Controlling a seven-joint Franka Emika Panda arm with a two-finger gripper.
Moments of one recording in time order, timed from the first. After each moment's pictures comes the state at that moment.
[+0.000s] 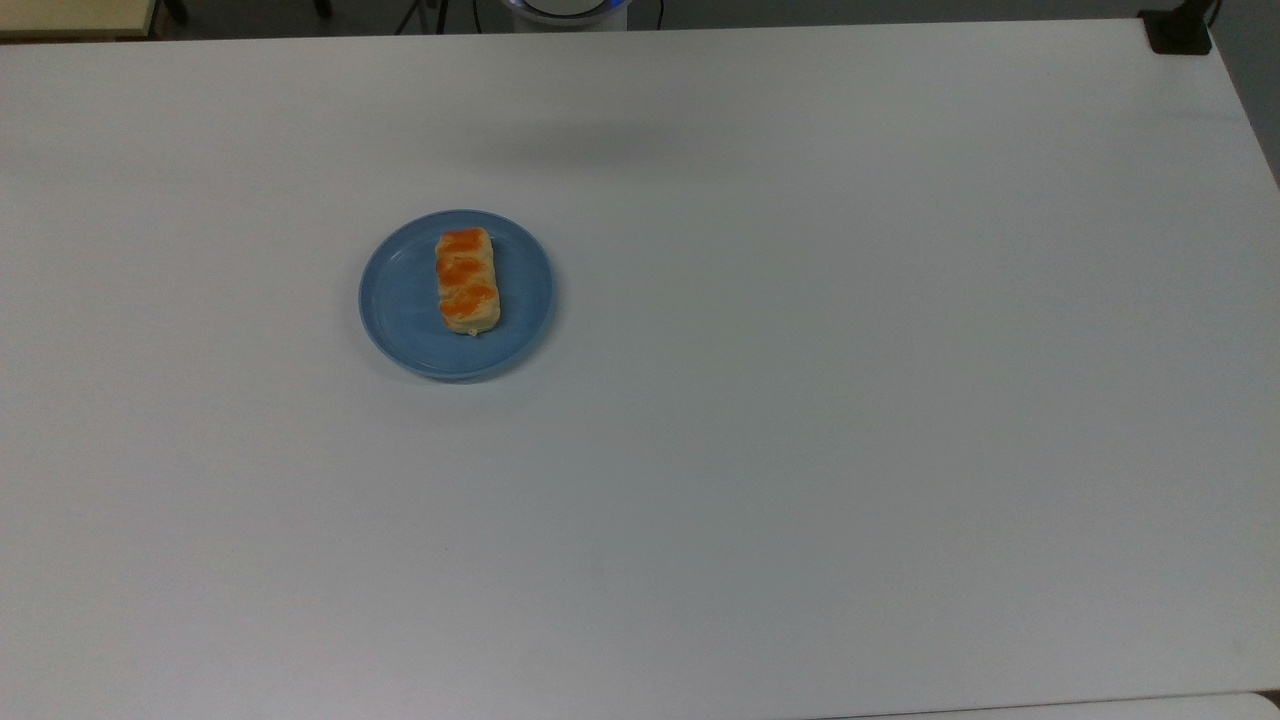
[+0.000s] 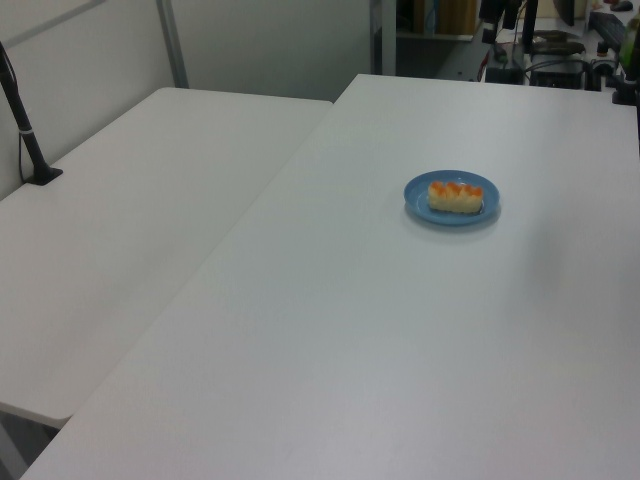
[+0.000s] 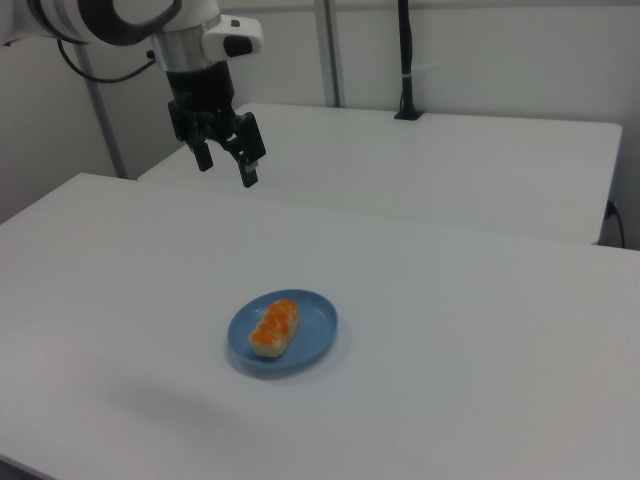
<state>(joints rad) -0.08 -0.06 -0.07 -1.60 0.00 1.62 0.02</state>
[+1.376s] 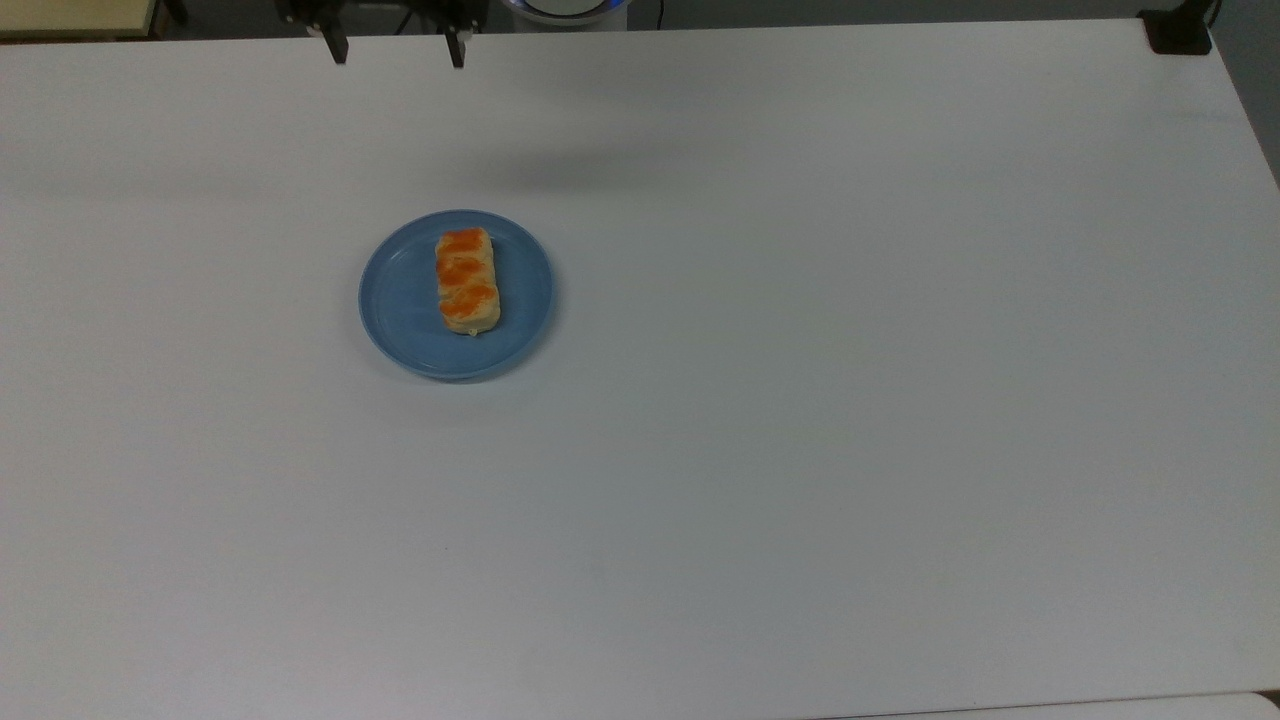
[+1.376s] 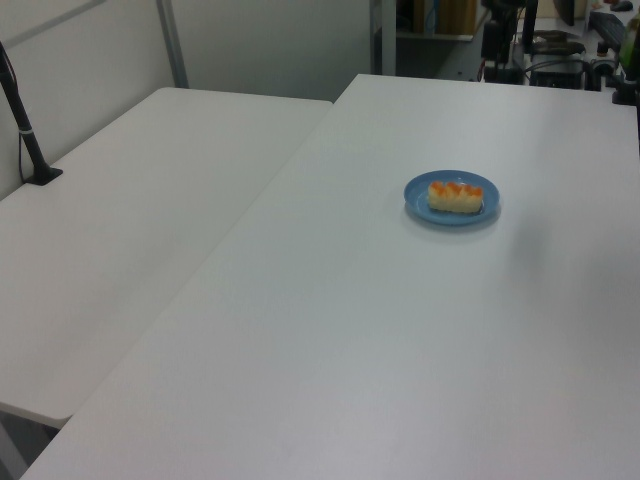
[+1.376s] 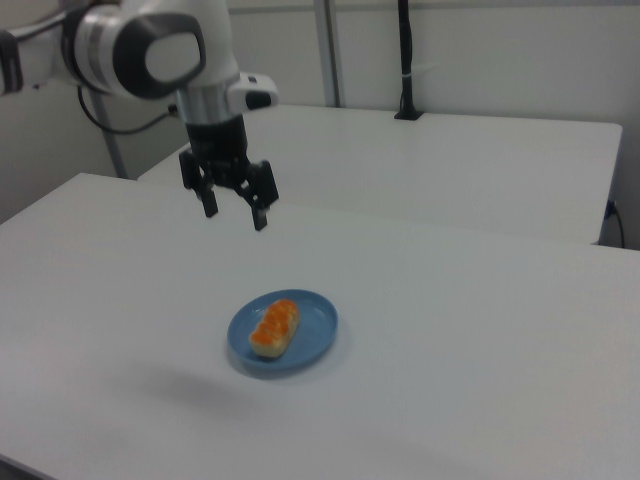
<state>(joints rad) -0.07 -0.03 -0.07 -1.74 0.00 1.71 -0.13</state>
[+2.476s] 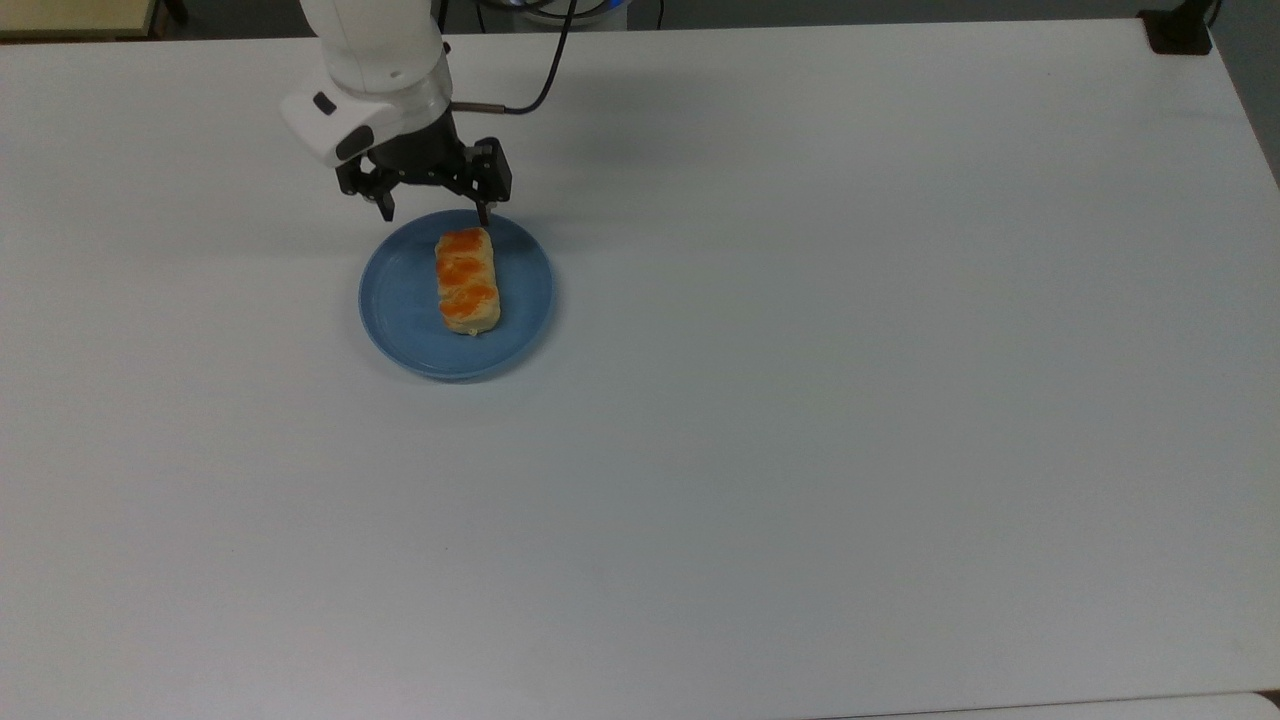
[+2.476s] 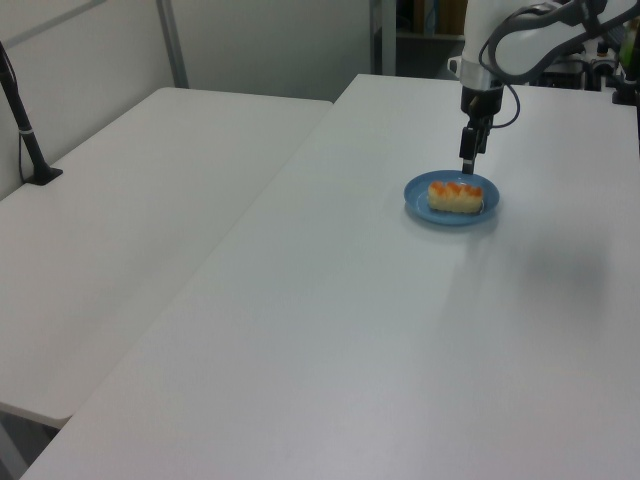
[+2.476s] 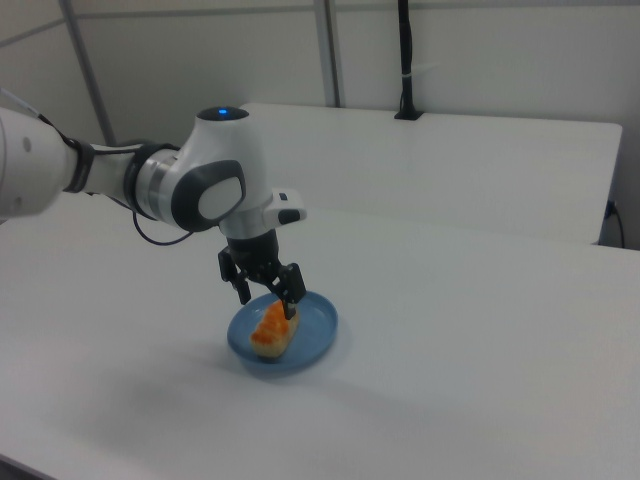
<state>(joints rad) -0.07 0.11 -0.07 -2.05 0.00 2.18 -0.13</state>
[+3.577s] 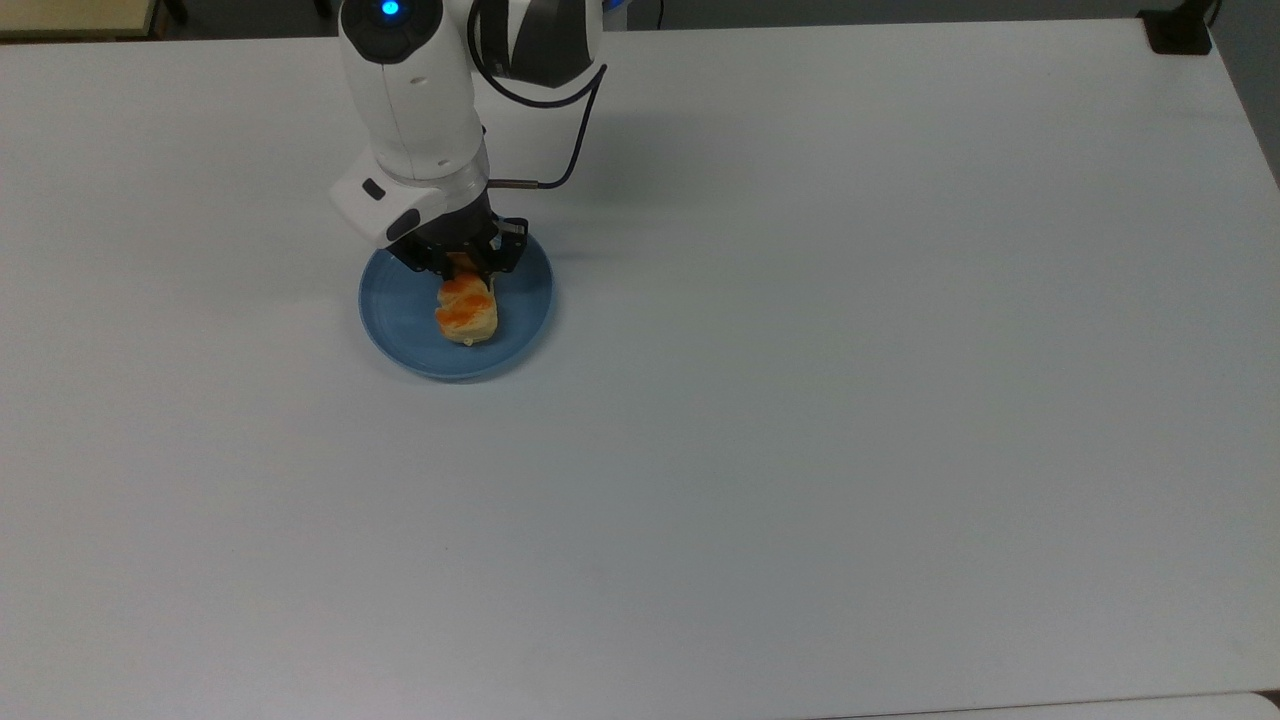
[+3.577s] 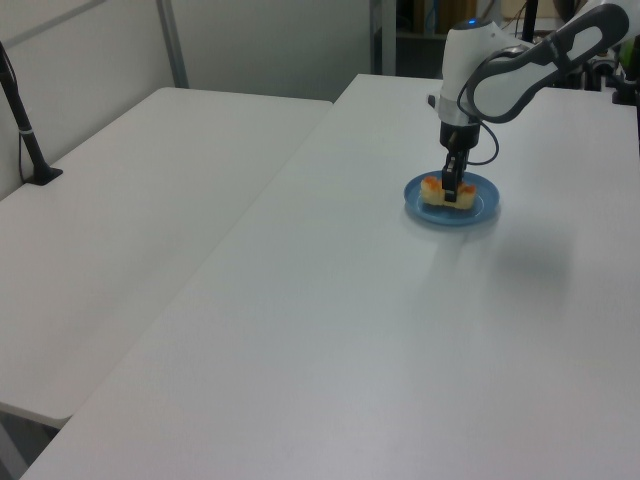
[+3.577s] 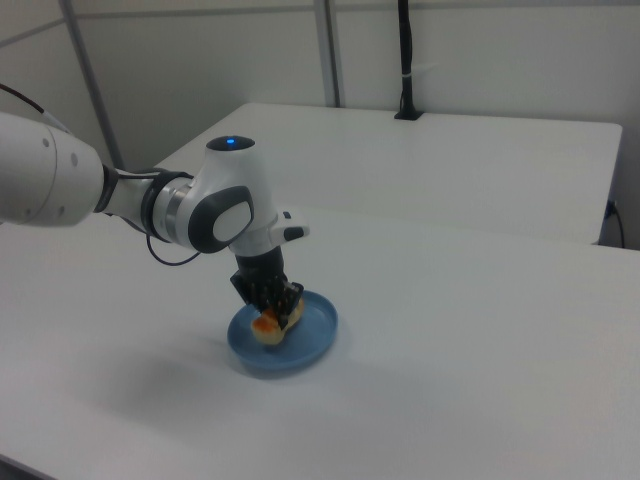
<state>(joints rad) -0.05 0.25 -0.05 -2.01 0.00 2.30 -0.13</state>
